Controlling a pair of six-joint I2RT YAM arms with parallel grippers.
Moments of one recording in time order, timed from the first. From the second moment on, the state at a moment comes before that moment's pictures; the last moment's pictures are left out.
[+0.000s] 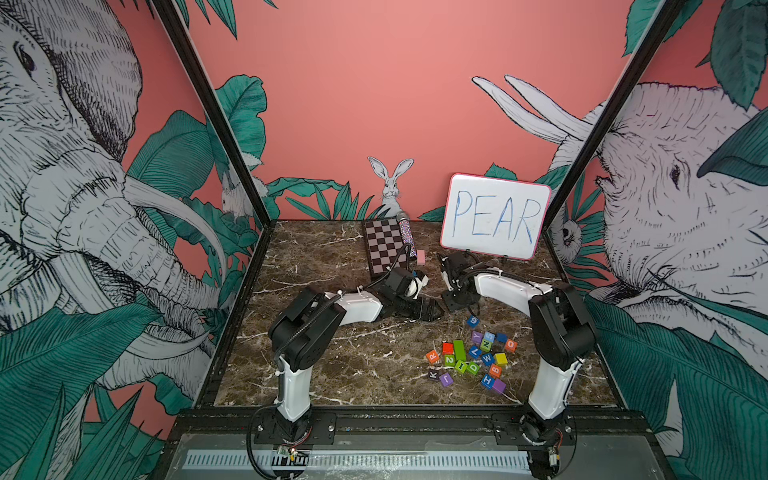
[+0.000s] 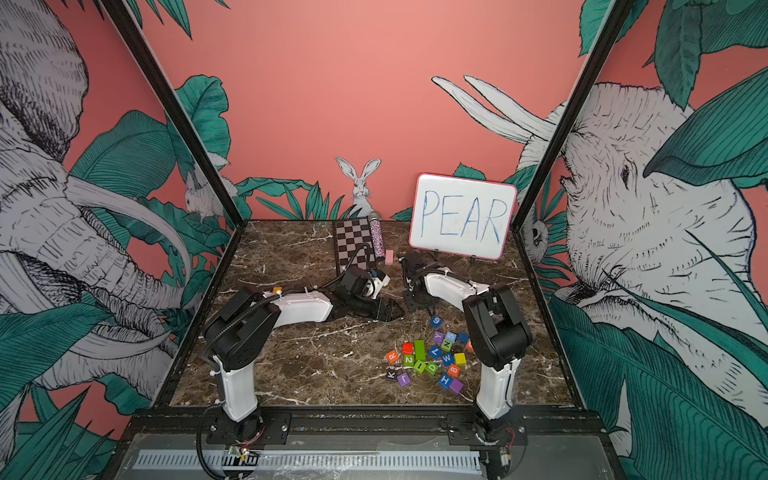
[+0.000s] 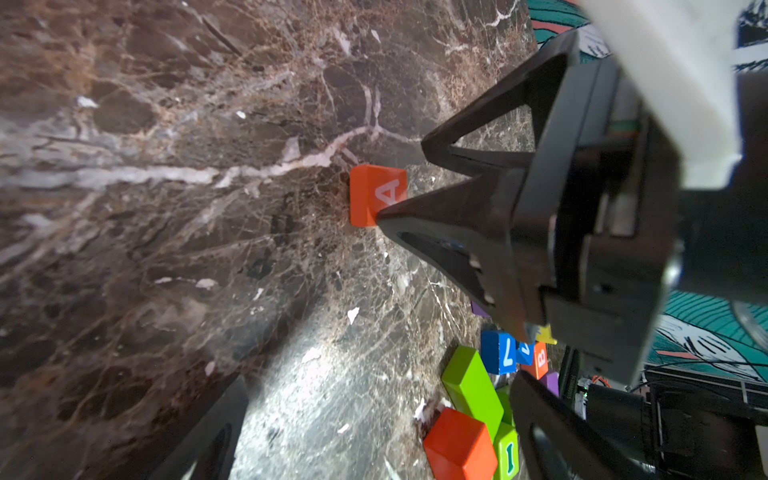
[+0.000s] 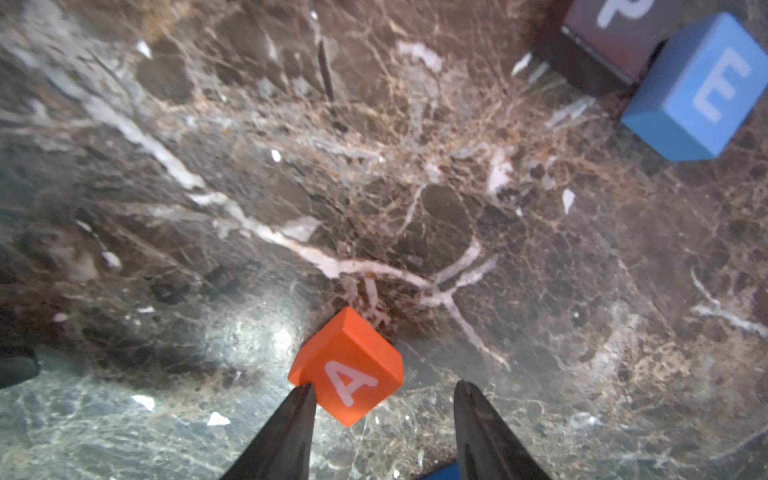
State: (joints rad) left arm -0.75 1.91 1.07 0.07 0.52 -0.53; right arm 0.49 1.86 1.25 -0.69 0.11 0.07
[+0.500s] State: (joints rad) left arm -0.75 1.91 1.05 0.08 0.52 -0.53; right arm 0.48 1.91 1.28 -0.68 0.06 0.05
